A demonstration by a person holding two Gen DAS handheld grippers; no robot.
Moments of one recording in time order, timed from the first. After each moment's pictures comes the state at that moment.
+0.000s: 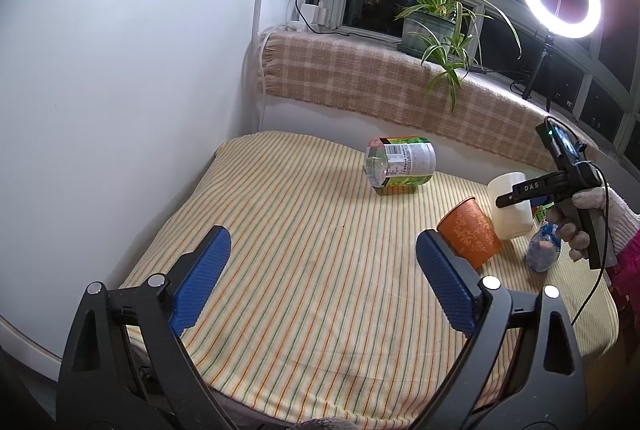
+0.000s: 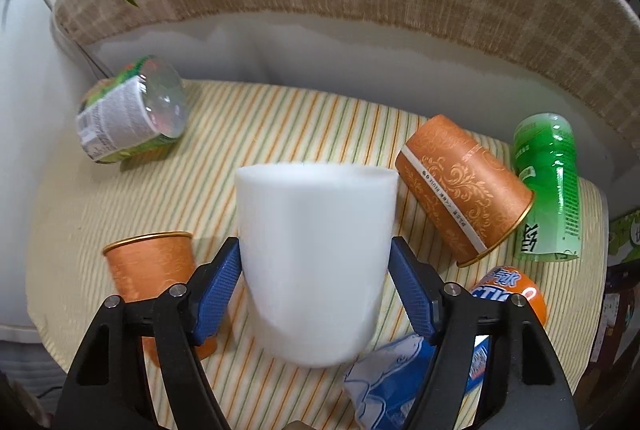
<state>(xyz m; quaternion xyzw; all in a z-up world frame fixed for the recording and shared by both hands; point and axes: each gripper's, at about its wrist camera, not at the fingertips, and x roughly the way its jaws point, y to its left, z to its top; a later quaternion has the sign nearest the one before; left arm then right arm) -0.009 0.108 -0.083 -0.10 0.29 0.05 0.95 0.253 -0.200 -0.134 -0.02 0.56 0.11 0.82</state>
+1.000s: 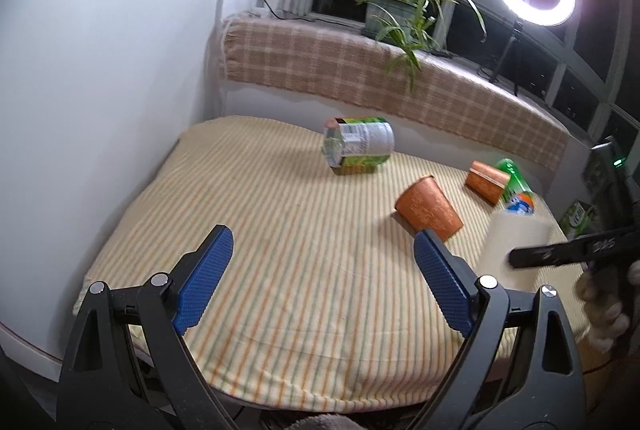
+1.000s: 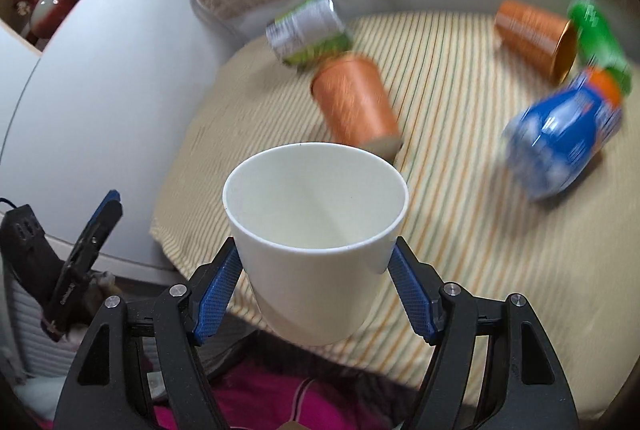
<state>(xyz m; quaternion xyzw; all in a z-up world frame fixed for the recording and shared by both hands) -0.013 0.081 -0.085 -0.11 0.31 -0.01 0.95 0.085 -0.186 -0.124 0.12 0.56 0.28 0.77</state>
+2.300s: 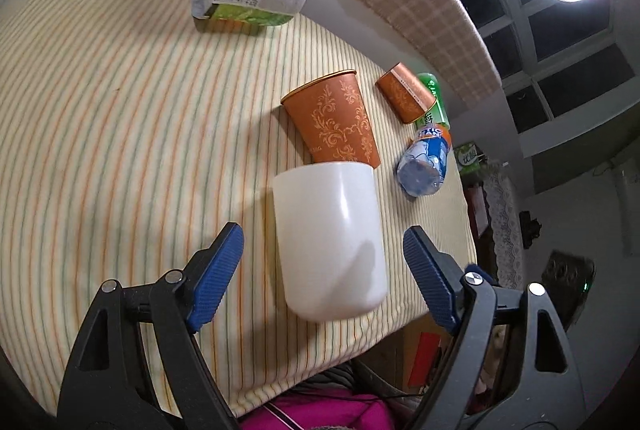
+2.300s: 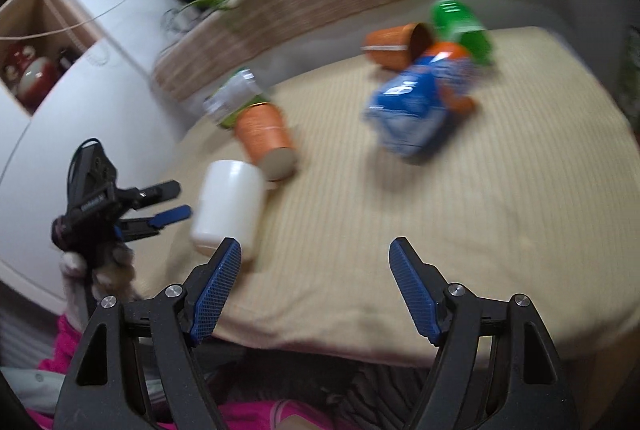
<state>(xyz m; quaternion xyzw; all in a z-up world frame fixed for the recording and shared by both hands) 0.115 0.044 -0.153 -0.26 0.54 -0.25 0.77 0.000 -0.275 -0.119 0.19 0.44 0.14 0.86</state>
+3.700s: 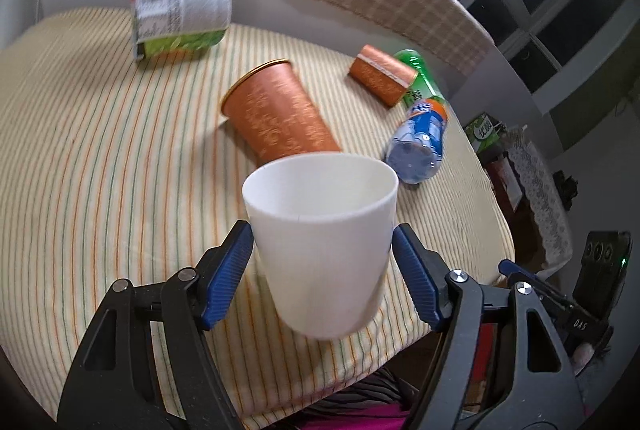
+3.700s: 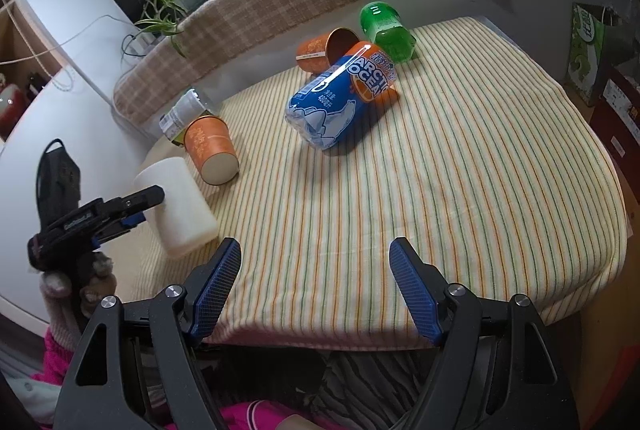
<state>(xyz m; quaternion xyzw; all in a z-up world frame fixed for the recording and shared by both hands) 0.101 -0.025 -0.139 -0.14 0.49 -0.25 0.82 -0.027 -0.313 -0.127 0.20 0.44 0.08 0.87</state>
